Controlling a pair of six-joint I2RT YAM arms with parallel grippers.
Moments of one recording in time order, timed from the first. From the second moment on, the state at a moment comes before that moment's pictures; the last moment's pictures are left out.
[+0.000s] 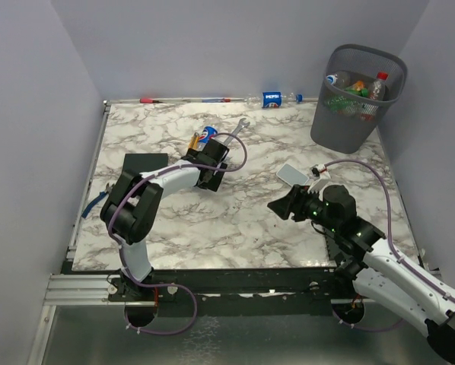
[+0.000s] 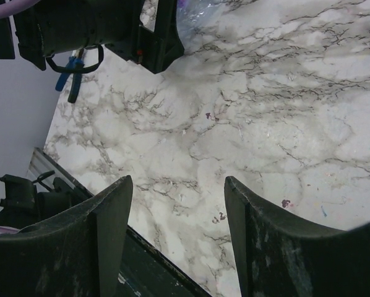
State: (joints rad) left arm -0.57 1.82 1.14 -0.38 -0.41 -0.08; right arm 0.63 0.71 0.47 -0.11 -0.12 0.66
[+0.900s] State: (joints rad) left arm -0.55 1.59 0.92 -0.29 -0.25 -0.20; right arm 0.63 0.67 0.54 -0.23 -0.12 0.68
